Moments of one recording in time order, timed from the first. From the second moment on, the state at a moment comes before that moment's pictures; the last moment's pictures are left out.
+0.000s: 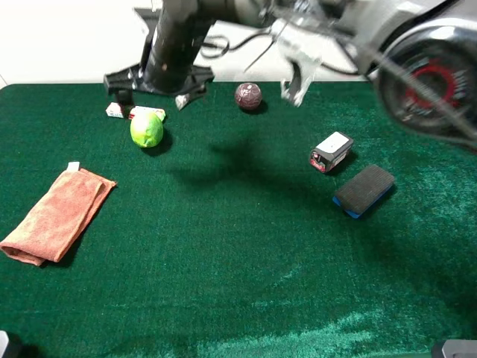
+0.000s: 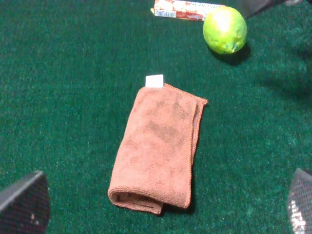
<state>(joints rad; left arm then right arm) 0.00 -0.01 -0.50 0.00 1.06 0.04 0.83 2.37 -2.08 0.21 0.84 0.13</state>
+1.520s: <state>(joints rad) 0.00 -0.01 -0.50 0.00 1.06 0.04 0.76 1.51 -1.55 0.01 1.22 0.05</state>
